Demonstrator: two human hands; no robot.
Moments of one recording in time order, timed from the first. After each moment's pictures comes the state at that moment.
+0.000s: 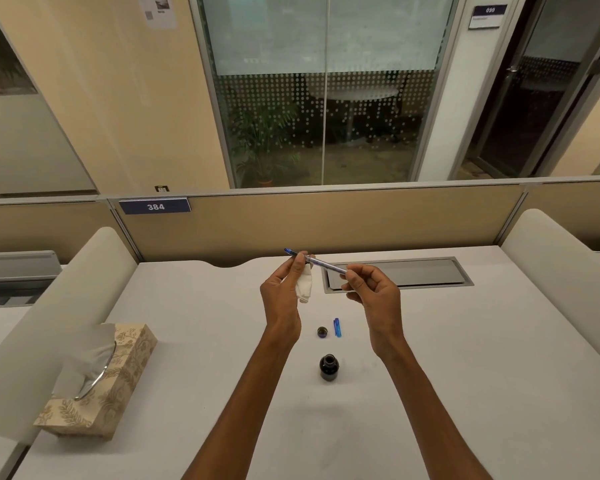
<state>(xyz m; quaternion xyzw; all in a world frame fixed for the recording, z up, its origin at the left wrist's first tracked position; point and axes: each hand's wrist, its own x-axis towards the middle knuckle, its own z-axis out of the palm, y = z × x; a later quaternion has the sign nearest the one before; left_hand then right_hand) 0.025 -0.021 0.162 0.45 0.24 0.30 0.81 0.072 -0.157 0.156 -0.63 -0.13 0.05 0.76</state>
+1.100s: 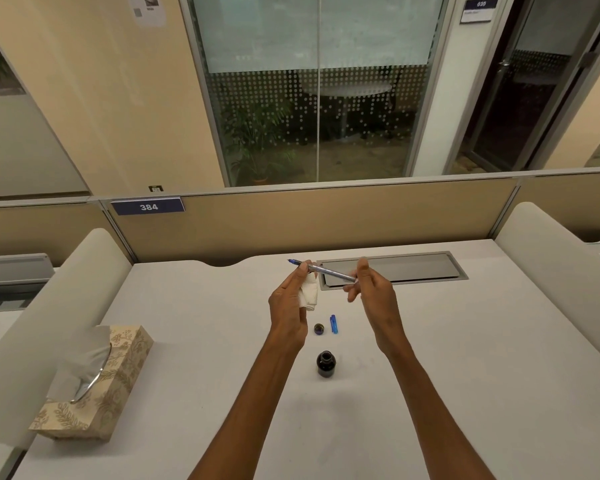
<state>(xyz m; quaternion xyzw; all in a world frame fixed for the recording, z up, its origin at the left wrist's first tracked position) 0.031 -0.034 0.140 0.38 0.27 0.21 0.86 0.079 -0.164 0.158 -0.75 -0.09 0.09 0.65</state>
